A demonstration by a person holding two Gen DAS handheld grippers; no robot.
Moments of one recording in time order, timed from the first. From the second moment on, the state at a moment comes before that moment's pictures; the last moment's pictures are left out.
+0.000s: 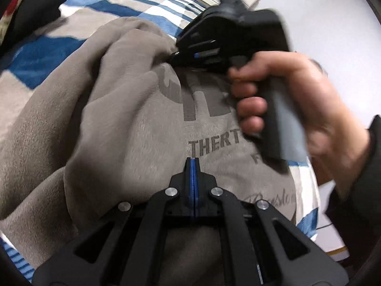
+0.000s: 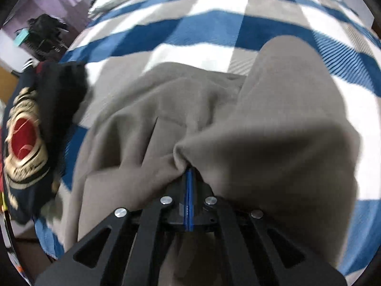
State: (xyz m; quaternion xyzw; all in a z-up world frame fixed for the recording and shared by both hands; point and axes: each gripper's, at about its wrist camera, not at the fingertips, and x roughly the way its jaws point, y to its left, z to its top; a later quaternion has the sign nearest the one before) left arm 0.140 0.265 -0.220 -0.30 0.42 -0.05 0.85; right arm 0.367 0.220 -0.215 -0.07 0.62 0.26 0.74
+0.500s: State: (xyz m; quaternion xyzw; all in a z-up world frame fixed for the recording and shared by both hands) left arm 0.137 0.287 -0.211 -0.33 0.41 -0.08 0.85; right arm 0.306 0.154 -0.130 -0.04 0.56 0.33 0.76
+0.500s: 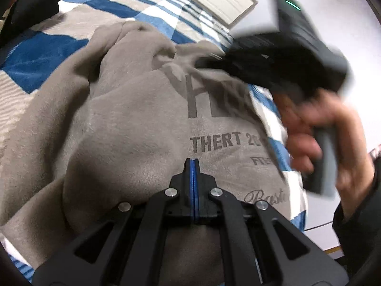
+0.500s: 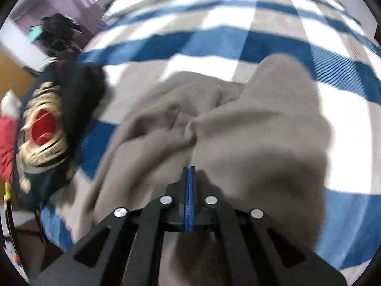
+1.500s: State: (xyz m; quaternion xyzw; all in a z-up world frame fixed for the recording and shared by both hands) left arm 0.230 0.406 -0.207 -0.28 0.45 -0.06 0.85; right arm 0.194 -0.058 -0.216 0.28 0.48 0.43 0.71
